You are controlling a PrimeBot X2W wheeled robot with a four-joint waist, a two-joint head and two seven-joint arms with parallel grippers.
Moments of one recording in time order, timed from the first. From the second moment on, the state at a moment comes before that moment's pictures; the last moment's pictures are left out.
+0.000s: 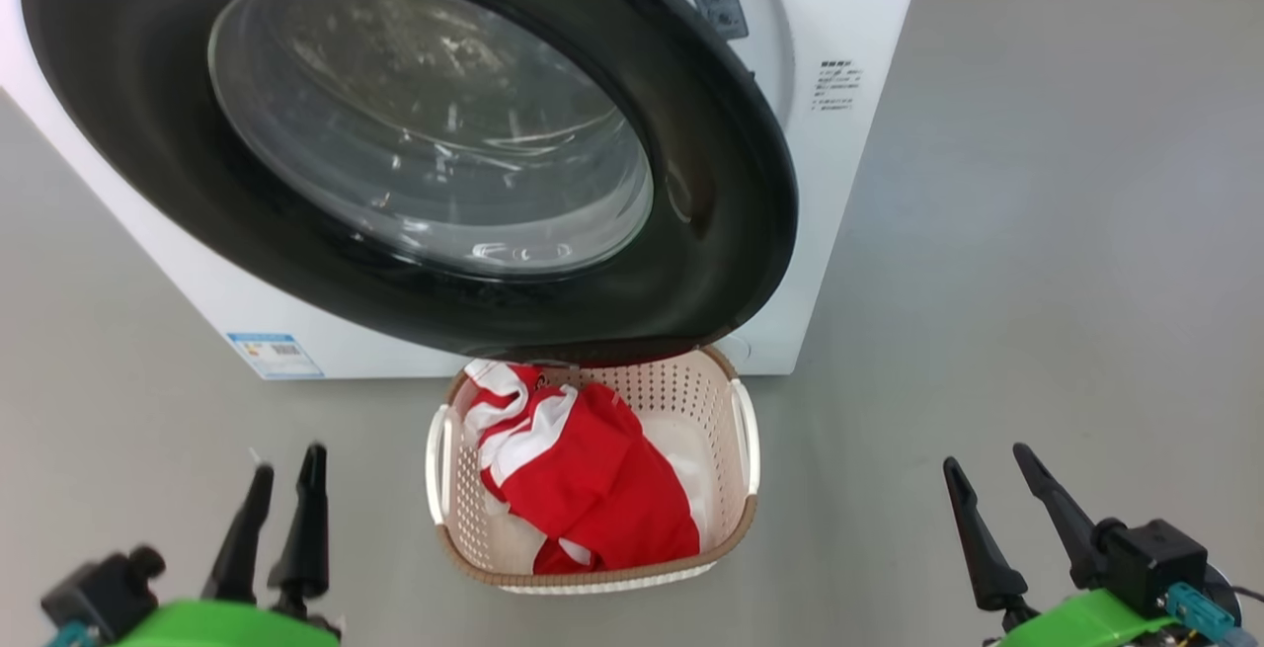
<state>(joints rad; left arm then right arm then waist) -0.16 0.21 -0.12 0.37 -0.87 -0.12 -0.25 0.03 -0.11 0.05 0.25 0.31 0.13 -0.26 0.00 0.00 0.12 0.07</state>
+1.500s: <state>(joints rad) 0.19 0.06 0.11 0.16 -0.17 -0.13 -0.25 0.19 -0.09 -0.03 0.23 0.30 0.13 -0.26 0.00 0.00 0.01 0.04</state>
